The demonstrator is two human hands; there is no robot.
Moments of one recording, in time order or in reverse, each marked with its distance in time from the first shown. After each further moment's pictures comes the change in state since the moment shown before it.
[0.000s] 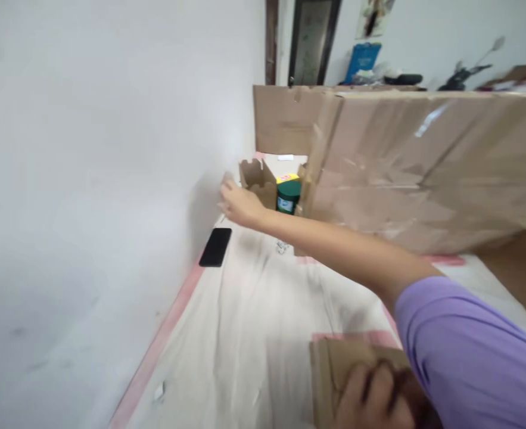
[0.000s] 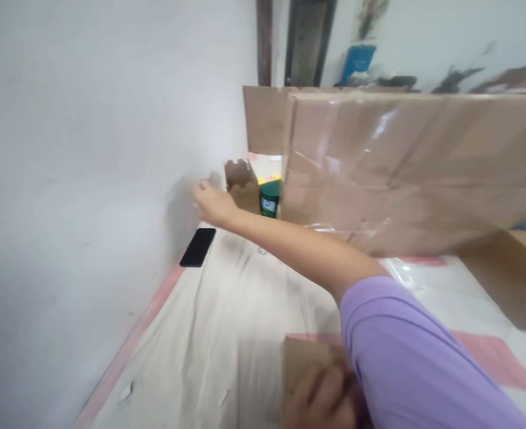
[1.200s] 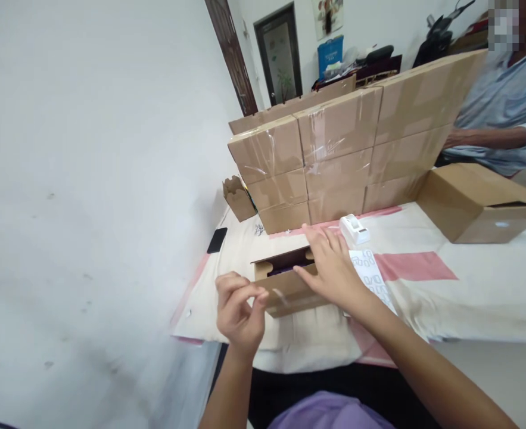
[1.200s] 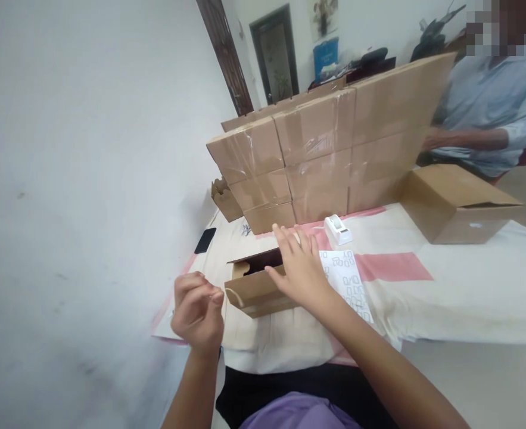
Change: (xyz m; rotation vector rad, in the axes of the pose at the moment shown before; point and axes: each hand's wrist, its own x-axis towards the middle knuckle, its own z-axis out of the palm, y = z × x) left_hand -0.039 0.118 -0.035 0.413 0.920 0.503; right_hand -0.438 -0.023 -0.124 0.170 0.378 0.423
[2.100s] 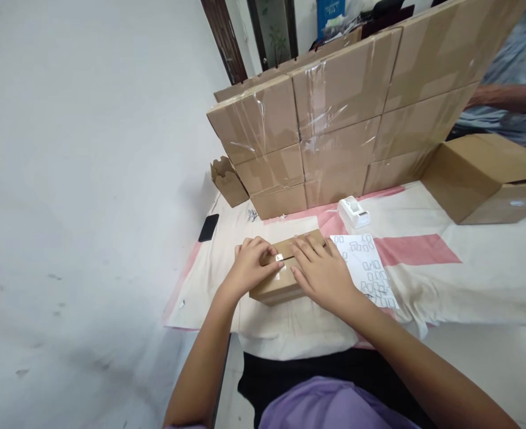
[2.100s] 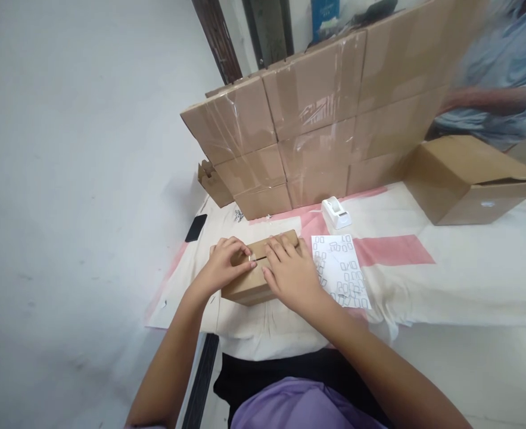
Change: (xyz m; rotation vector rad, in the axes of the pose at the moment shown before) left_hand 0.023 -0.075 0.031 0.257 -1.041 -0.486; right_hand -0.024 0.008 0.033 -0.178 -0.212 -0.080
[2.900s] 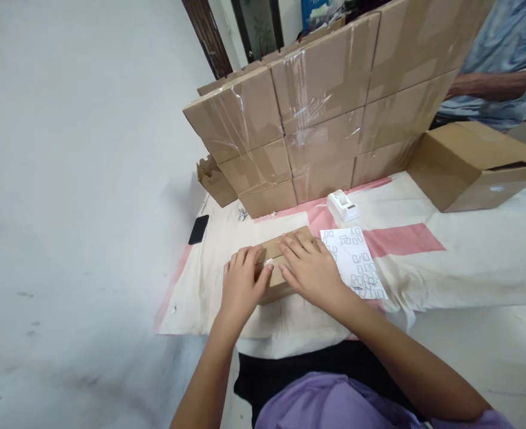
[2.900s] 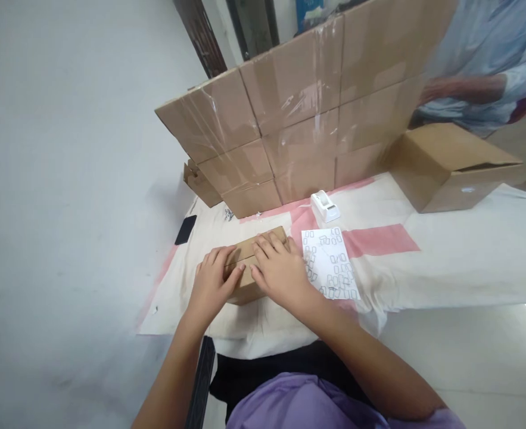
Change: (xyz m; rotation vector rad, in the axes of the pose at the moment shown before) left_hand -0.031 0.018 0.030 0.167 0.182 -0.078; right_hand 0.001 -0.002 0.003 0.074 0.017 0.045
